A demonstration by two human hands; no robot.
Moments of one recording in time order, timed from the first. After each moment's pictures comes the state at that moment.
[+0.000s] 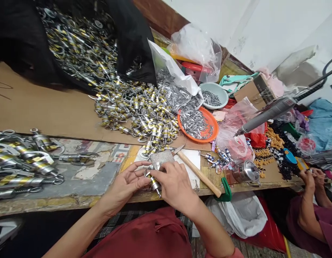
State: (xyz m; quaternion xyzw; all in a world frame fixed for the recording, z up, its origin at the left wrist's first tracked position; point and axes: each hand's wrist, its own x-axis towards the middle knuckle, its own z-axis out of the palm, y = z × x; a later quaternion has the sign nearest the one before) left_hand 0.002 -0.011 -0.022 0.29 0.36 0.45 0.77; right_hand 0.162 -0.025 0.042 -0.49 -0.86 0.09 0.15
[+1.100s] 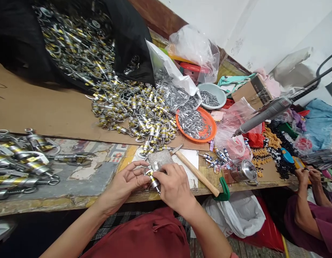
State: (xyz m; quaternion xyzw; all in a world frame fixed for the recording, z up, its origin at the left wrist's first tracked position) left_hand 0.007 -0.007 -0.017 0.29 0.37 0.44 0.76; right_hand 0.166 -0.032 0.029 -0.50 -0.84 0.05 0.20
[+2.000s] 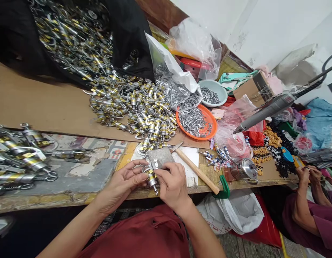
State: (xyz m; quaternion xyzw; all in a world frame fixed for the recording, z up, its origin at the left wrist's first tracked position) left_hand 0.003 -0.013 -0.014 0.28 0.37 0.45 0.76; right_hand 0.160 -0.039 0.007 -0.52 -0.78 0.08 0.35
